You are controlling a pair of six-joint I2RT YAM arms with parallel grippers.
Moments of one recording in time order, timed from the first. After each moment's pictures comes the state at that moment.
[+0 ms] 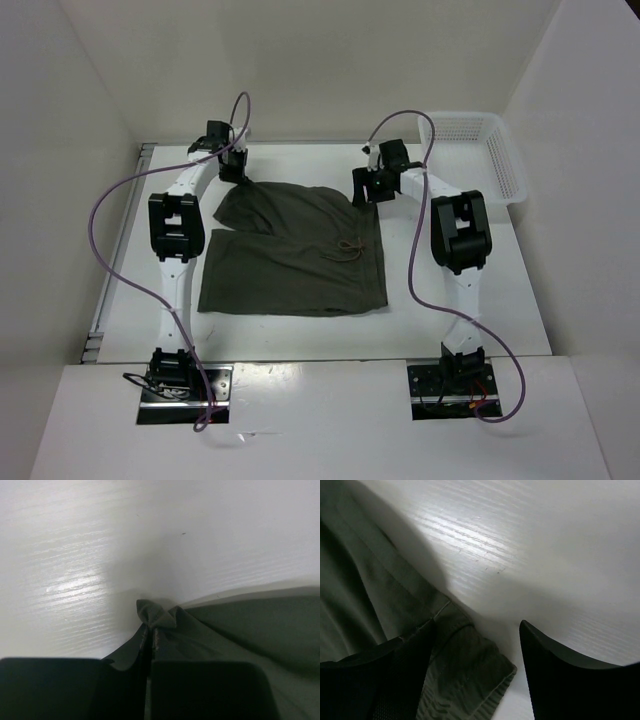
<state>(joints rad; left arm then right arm) -0.03 2.54 2.26 -0.67 0.21 0.07 0.22 2.22 1.69 -0.38 -0.28 0.03</state>
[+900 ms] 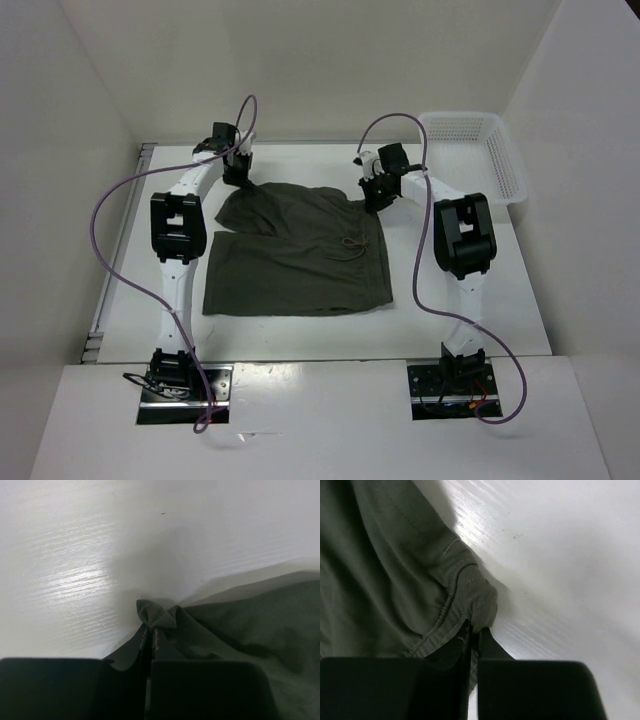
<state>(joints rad) -0.06 2.49 2.19 -0.67 0.18 0.07 0.24 2.15 1.60 -0.44 -0.27 -0.28</state>
